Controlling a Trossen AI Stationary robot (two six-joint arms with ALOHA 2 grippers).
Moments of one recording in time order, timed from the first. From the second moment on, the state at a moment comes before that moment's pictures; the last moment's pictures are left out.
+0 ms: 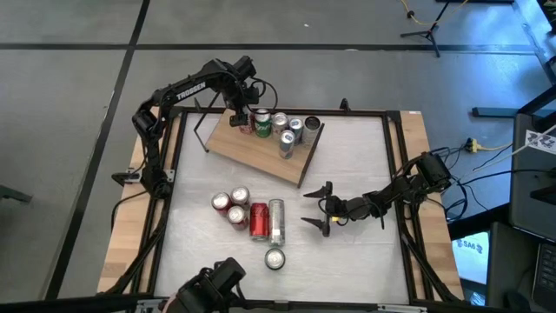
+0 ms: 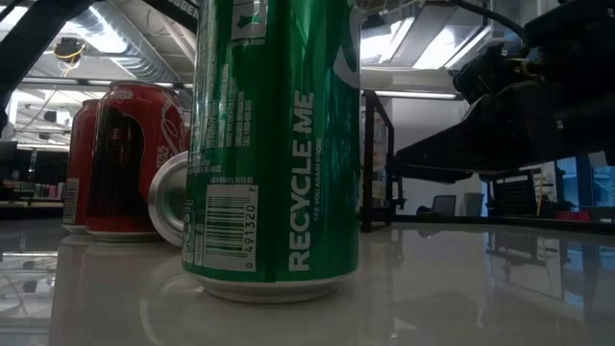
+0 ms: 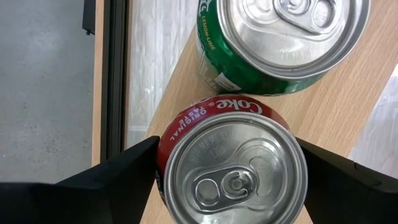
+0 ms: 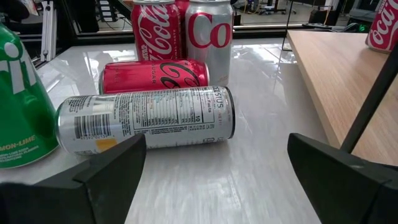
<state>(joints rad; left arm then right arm) 0.80 1.92 1.73 -1.16 0.20 0.69 0.37 1.83 0.32 1.31 0.44 0.13</state>
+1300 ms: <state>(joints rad) 0.78 1.92 1.73 -1.15 0.17 0.69 0.37 1.83 0.32 1.31 0.43 0.13</state>
